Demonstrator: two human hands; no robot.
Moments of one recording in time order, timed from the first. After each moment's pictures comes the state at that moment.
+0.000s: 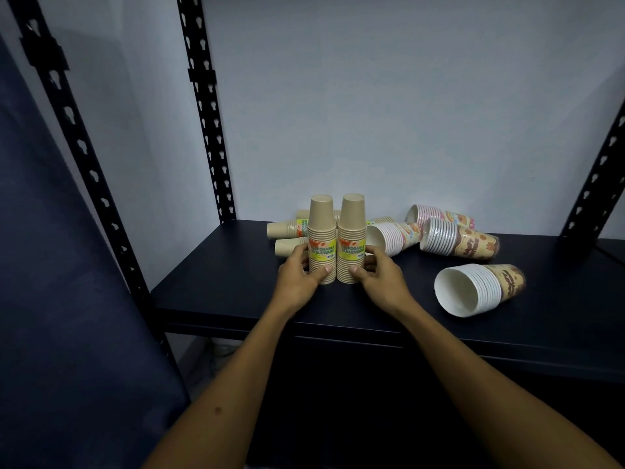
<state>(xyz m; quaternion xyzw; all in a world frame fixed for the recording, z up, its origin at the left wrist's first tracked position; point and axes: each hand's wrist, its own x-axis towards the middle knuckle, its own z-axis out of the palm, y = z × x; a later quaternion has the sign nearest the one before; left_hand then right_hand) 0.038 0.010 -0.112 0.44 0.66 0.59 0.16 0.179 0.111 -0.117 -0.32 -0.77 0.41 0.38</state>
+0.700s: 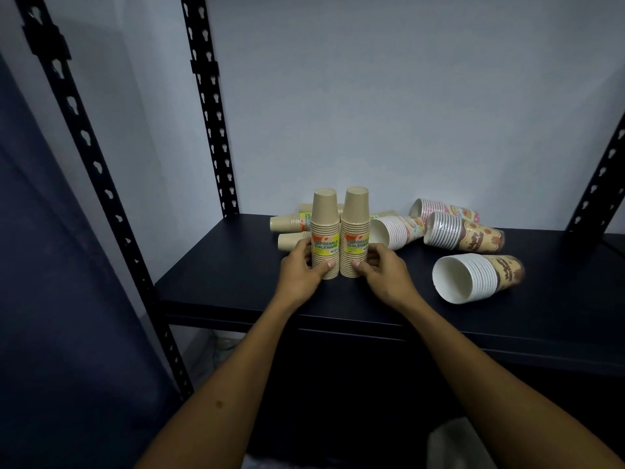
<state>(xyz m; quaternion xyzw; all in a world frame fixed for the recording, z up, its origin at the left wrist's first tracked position) 0.043 0.002 -0.108 0.44 0.67 0.58 0.15 0.181 0.107 -0.115 -0.33 -0.78 0.38 0.37</state>
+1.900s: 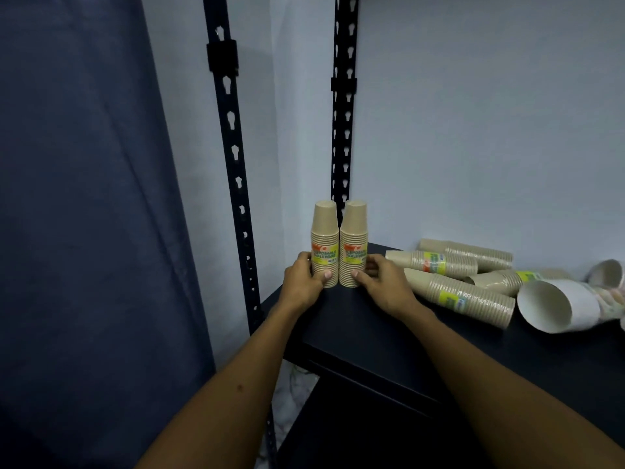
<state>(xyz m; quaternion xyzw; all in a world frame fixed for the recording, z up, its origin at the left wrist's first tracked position) -0.144 -0.055 -0.108 0.29 0.79 0.53 0.06 -0.042 0.086 -0.110 -0.17 -0.85 0.41 0.28</state>
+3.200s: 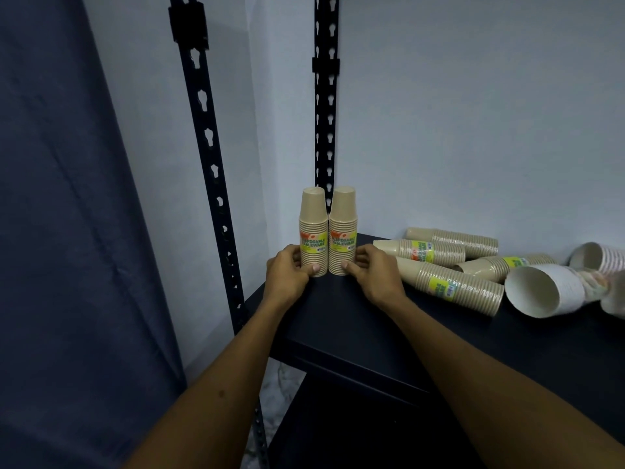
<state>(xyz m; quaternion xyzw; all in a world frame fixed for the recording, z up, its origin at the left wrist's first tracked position) -0.155 -0.049 -0.116 0.30 0.78 0.55 0.03 -0.051 0.089 -0.120 -0.22 -0.83 0.40 0.33</state>
